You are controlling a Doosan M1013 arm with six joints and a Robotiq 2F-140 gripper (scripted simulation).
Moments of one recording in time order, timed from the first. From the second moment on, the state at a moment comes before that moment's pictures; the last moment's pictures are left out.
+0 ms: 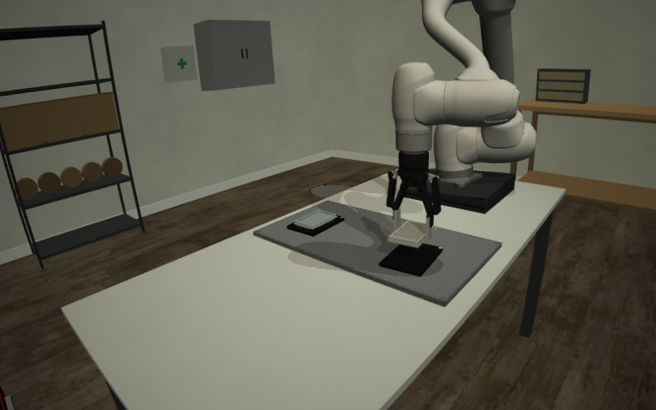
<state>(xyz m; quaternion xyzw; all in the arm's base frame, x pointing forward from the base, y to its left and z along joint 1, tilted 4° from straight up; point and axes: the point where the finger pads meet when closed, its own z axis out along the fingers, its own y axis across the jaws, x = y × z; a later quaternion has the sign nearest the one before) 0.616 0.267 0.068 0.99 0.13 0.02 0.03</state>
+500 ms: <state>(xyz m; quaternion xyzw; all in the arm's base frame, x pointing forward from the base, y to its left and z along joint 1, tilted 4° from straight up) 0.615 0.268 0.085 0.99 0.13 0.02 0.03</state>
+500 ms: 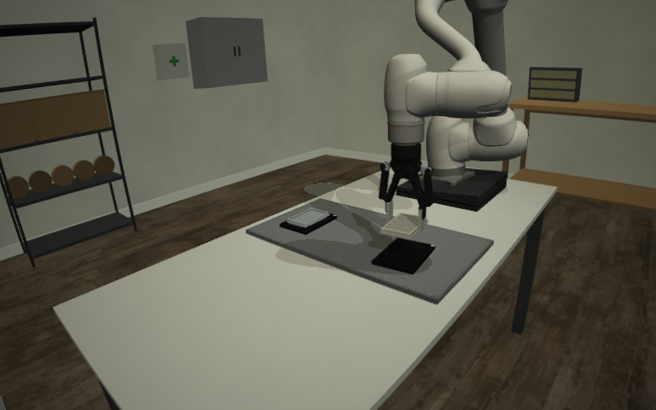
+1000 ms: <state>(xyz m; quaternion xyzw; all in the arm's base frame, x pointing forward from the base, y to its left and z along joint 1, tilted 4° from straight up) 0.616 0.263 0.085 0.99 0.11 0.02 0.03</state>
